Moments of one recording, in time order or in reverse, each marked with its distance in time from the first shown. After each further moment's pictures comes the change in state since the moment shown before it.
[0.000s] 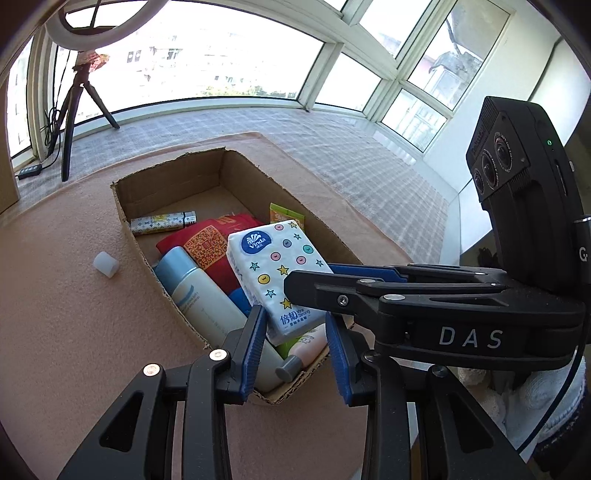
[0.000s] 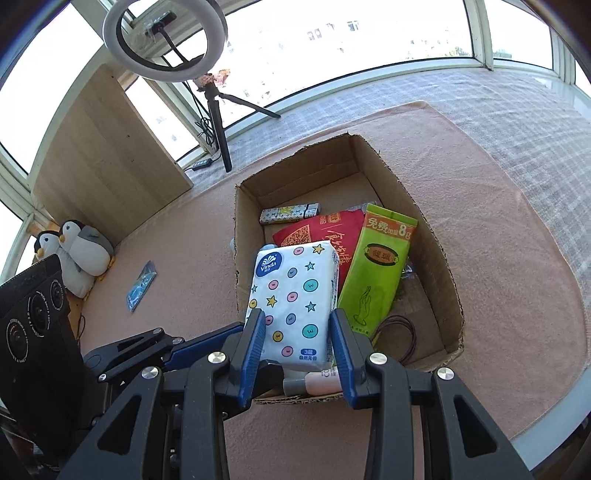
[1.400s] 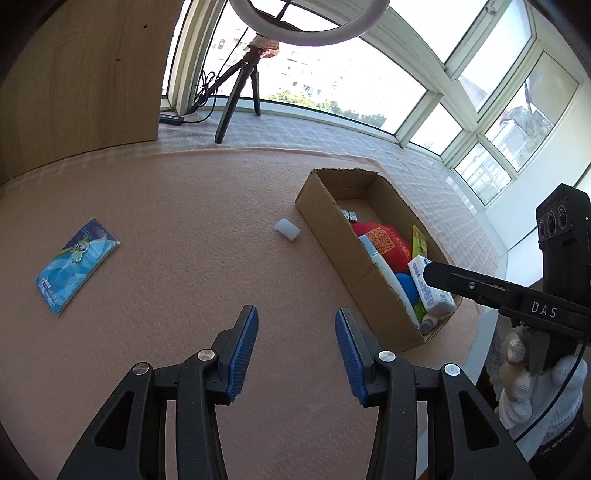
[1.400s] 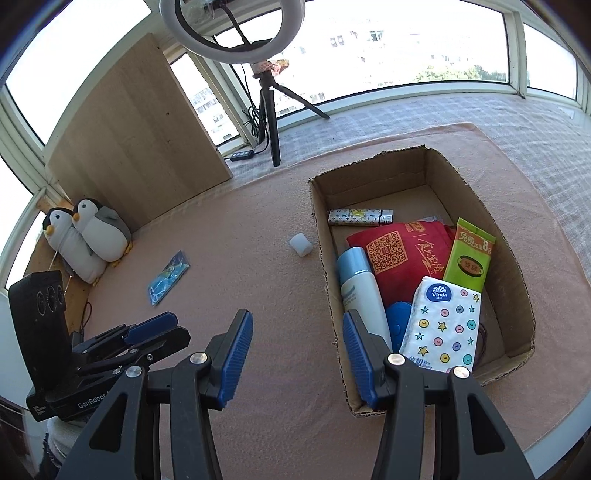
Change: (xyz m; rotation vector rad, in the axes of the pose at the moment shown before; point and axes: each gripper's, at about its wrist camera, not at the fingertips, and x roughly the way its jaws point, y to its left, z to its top) left arm -0.120 0.153 -0.061 -0.279 -0.082 0.185; right arm 0.018 0.088 -0.007 -0.105 -0.016 0.020
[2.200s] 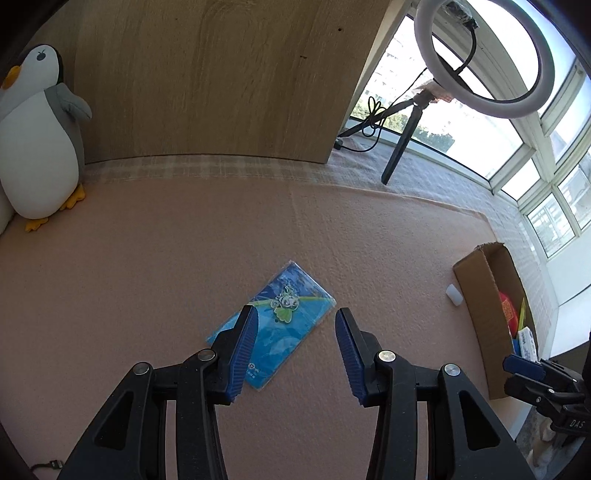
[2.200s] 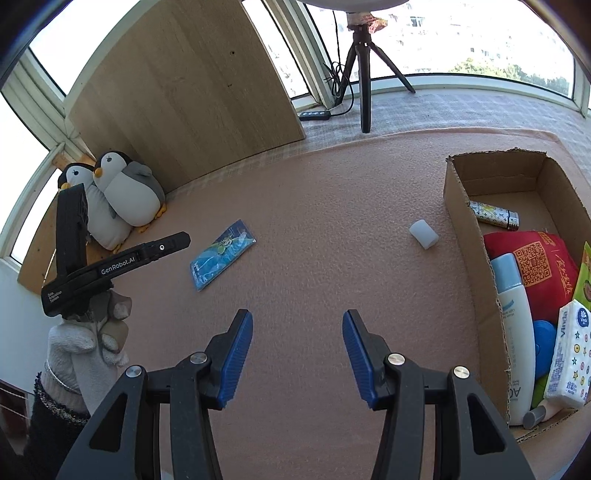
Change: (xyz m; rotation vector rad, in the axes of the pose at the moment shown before) left arm -0.017 0.194 0.063 -0.174 -0.008 0.234; right arm 0.070 0.104 0.001 -0.090 0.109 0.080
